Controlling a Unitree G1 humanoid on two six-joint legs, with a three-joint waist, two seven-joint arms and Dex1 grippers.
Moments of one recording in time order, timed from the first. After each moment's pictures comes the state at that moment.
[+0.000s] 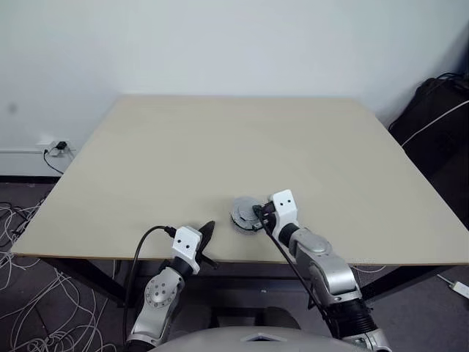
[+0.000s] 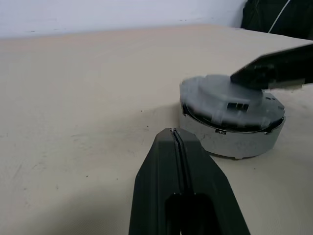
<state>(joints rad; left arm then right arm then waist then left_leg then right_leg) 0.21 0.08 -0.21 0.22 -0.02 -0.38 -0.36 -0.03 -0.15 0.17 -0.07 0.14 0.48 0.33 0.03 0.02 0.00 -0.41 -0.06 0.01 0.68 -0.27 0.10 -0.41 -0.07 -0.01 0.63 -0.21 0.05</state>
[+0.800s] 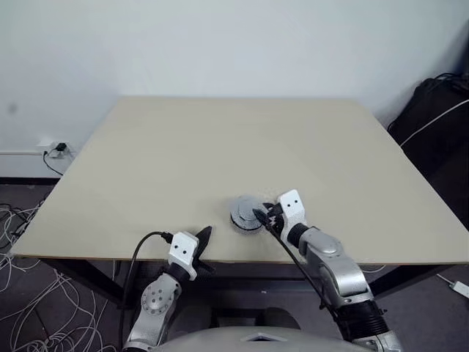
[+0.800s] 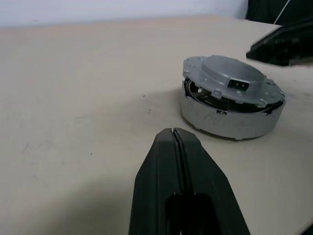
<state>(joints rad) 0.26 0.09 -0.20 0.22 -0.02 -0.38 -0.36 -0.02 -0.24 0.14 -0.10 0.15 0.42 0.44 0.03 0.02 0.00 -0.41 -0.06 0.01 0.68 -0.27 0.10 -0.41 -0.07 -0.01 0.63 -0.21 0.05</state>
